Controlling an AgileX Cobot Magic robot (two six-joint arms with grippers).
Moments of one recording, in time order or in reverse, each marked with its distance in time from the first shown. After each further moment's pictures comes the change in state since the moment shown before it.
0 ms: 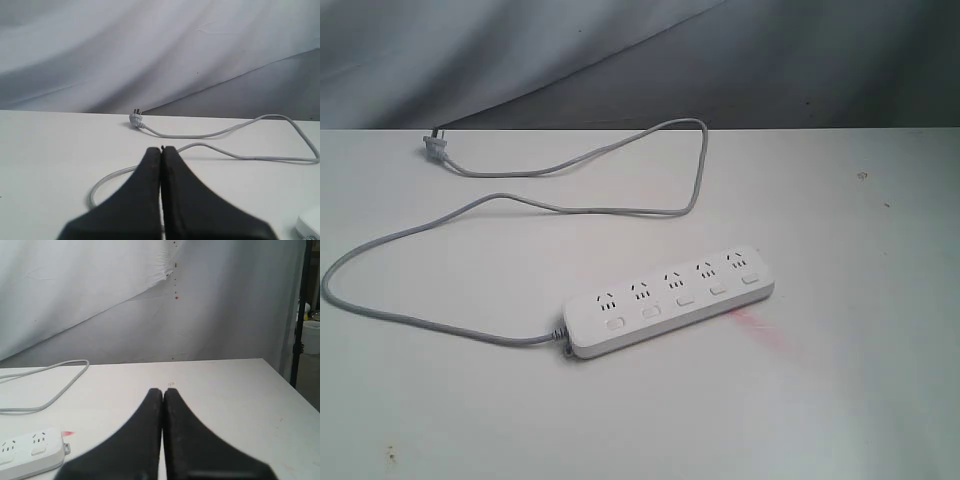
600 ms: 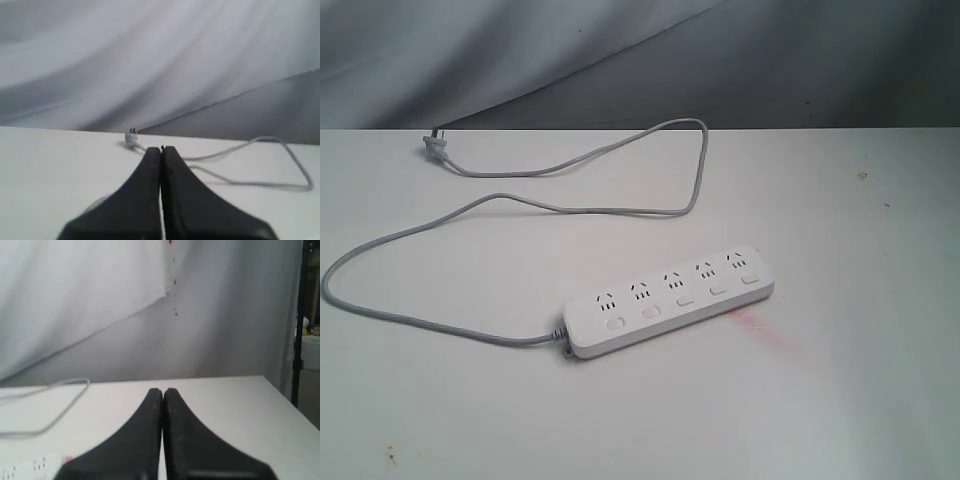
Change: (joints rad) left arm 0.000 0.000 0.000 -0.036 -0.078 0.000; right arm 0.000 0.000 0.000 0.021 -0.088 0.002
